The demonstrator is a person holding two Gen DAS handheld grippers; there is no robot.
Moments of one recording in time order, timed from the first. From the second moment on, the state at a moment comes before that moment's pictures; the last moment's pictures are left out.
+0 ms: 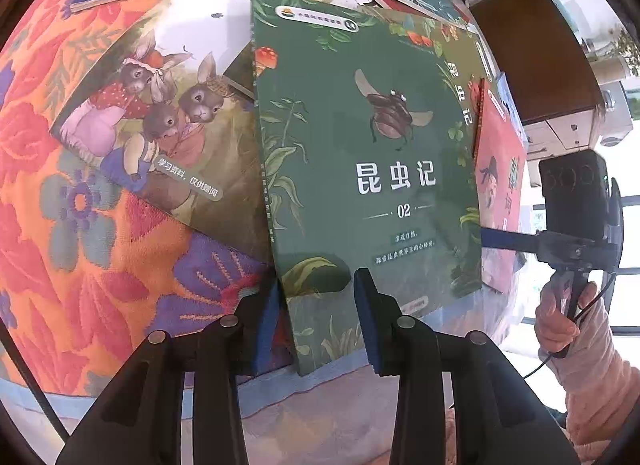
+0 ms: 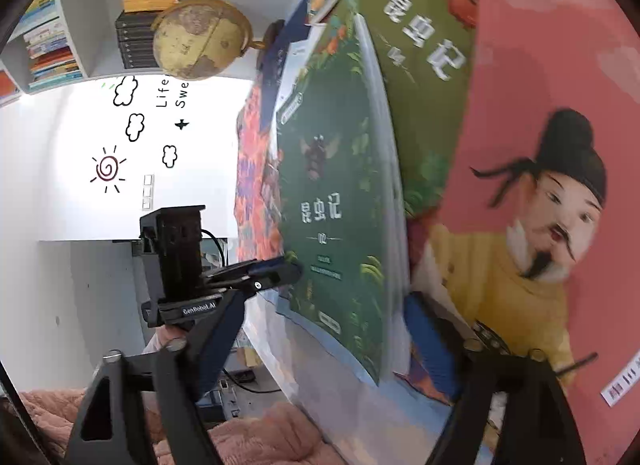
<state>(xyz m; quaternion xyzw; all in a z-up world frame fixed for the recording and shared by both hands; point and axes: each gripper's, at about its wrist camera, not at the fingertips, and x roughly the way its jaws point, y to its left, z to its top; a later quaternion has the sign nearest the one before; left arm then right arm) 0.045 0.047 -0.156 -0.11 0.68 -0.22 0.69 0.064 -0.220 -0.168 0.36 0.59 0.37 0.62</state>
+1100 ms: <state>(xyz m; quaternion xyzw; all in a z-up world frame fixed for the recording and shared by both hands) 0.016 0.164 -0.078 -0.09 0.57 -0.13 0.80 0.056 -0.053 -0.094 0.19 0.59 0.36 0.70</state>
